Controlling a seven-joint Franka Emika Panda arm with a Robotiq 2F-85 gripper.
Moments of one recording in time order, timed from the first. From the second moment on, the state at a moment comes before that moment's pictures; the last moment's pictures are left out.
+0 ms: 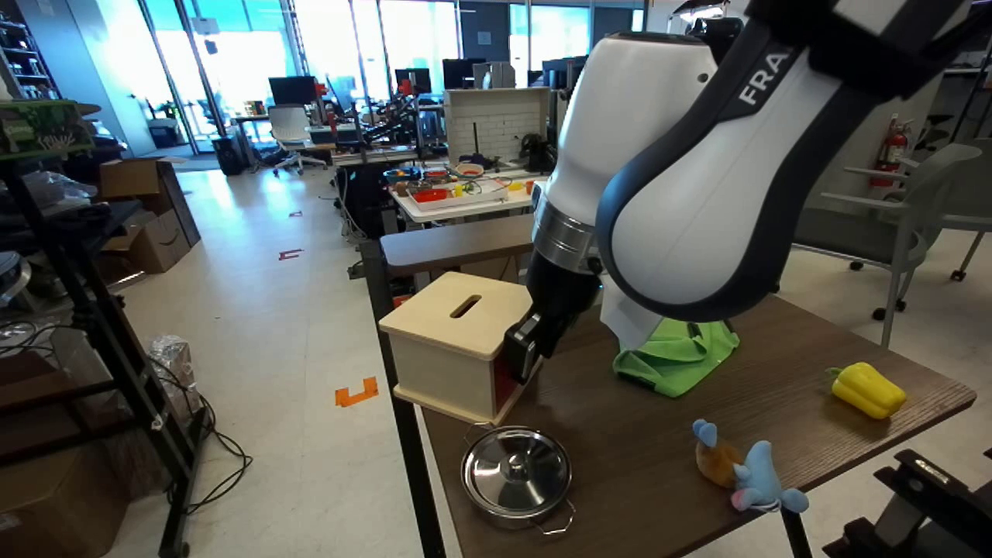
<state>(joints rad) 0.36 0.89 0.06 -1.82 -0.23 3.04 0.01</state>
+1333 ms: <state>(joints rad) 0.37 0.81 0.03 -1.93 -0.23 2.97 0.00</state>
